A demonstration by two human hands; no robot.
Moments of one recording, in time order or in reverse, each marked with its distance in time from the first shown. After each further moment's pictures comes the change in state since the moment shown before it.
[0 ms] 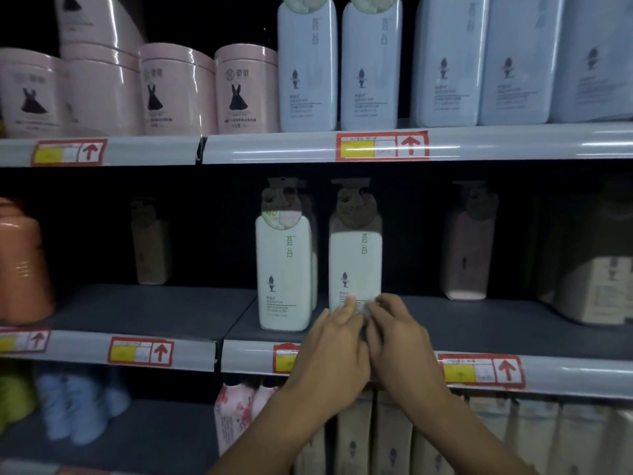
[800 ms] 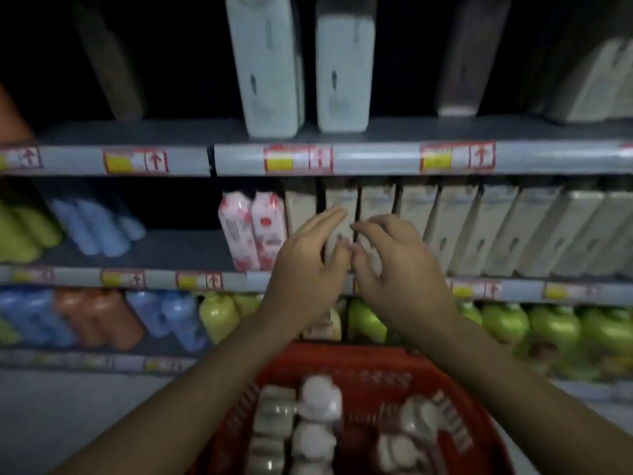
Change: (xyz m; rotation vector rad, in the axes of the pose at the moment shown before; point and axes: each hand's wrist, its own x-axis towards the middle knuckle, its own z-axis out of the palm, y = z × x) left_hand -0.166 0.027 0.028 -0.407 0.136 -0.135; right_hand -0.171 -0.046 -0.058 -0.043 -0.251 0.029
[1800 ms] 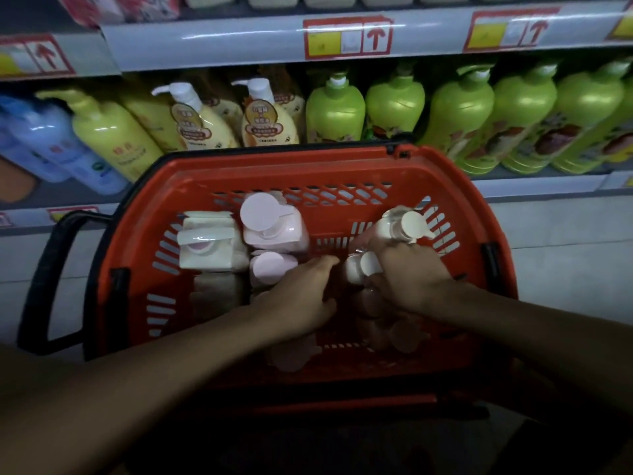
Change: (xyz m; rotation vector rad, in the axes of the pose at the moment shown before) left_hand -0.253 -0.113 0.148 0.111 -1.047 -0.431; right_hand -0.271 0.105 0.124 -0.165 -0.977 0.369
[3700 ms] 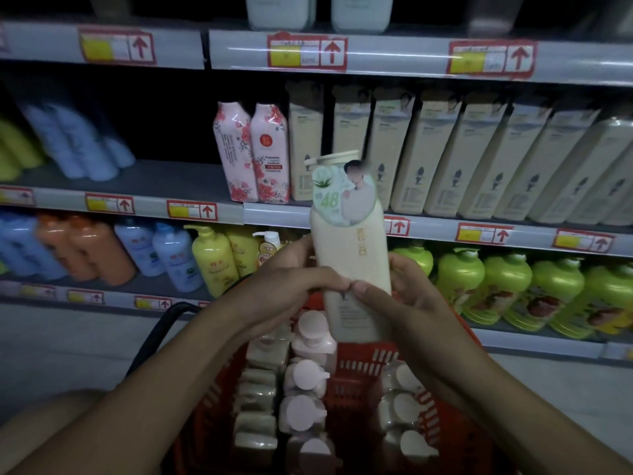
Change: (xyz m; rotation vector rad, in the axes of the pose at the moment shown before) left_hand -0.083 0.069 -0.181 -1.076 0.312 0.257; right_hand -0.055 -0.104 -0.157 1.574 0.197 -0.227
